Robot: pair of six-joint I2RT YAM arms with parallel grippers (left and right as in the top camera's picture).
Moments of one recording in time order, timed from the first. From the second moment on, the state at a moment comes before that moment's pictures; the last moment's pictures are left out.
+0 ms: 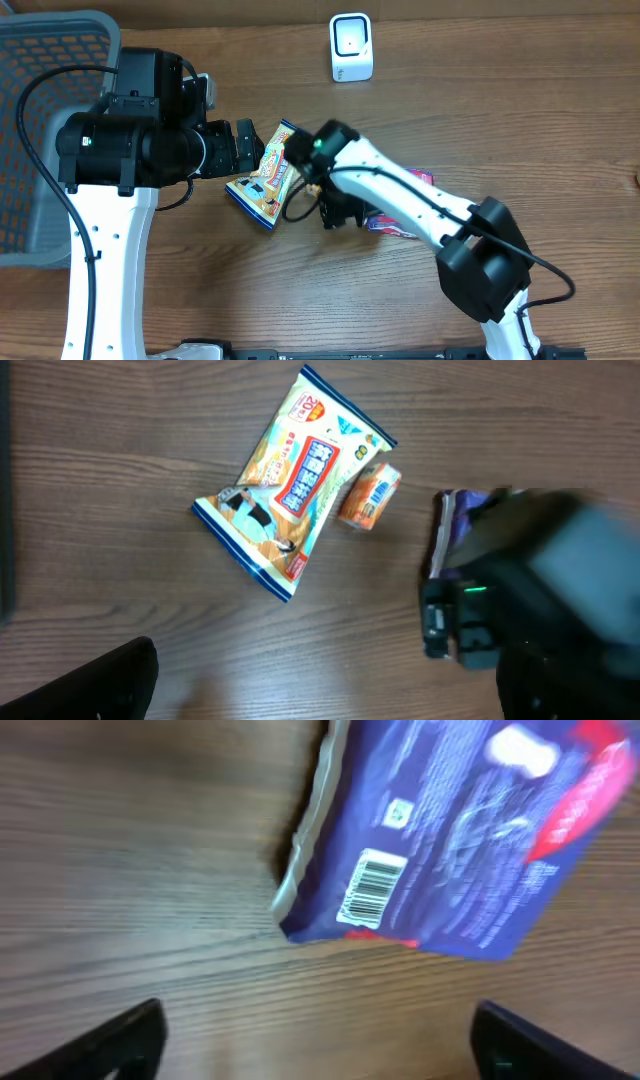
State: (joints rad) left arm -0.08 1.45 1.79 -1.49 0.18 -0.25; right arm 0.81 2.11 1.85 -1.54 0.17 0.67
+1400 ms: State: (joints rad) left arm -0.08 1.45 1.79 -1.49 0.18 -0.25; right arm 0.06 2.11 1.47 -1.10 -0.67 -0.19
